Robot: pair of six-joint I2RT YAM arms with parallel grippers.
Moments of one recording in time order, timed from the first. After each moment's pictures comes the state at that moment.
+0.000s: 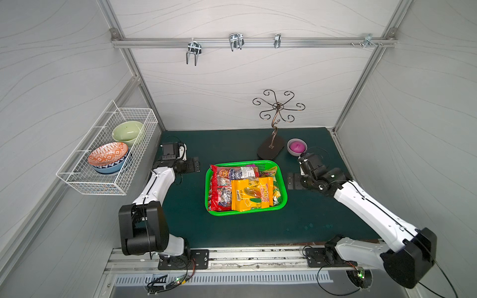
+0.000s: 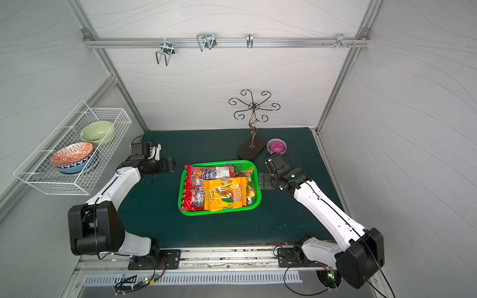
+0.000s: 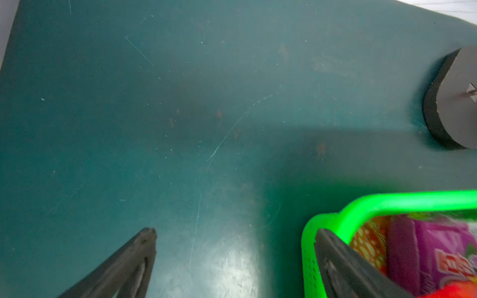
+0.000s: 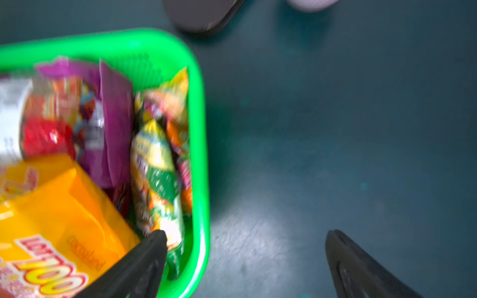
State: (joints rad) left arm 0.14 1.45 1.00 -0.47 0.18 -0.09; right arm 0.55 1.16 1.05 -0.89 0.20 0.44
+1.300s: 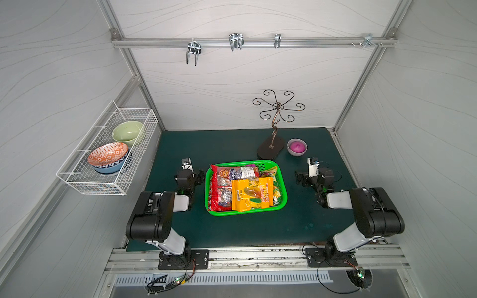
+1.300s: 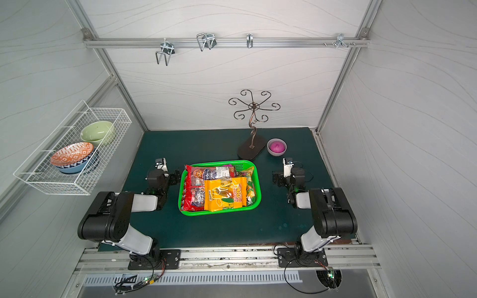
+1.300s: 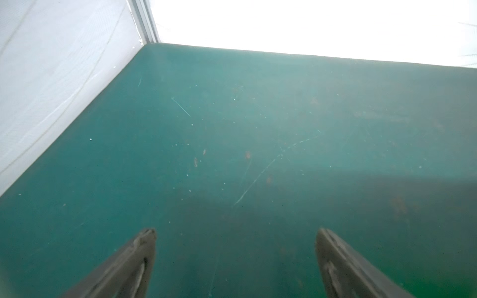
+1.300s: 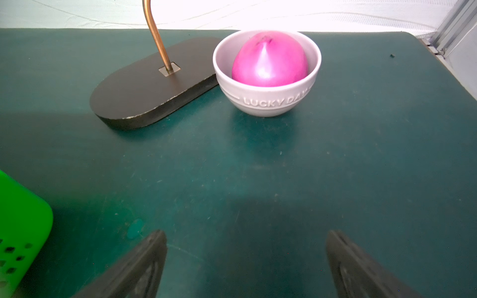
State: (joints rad) left arm 0.00 1.56 0.40 0.73 -0.18 -0.09; right arm 0.10 1.57 0.43 0.69 -0.13 -0.03
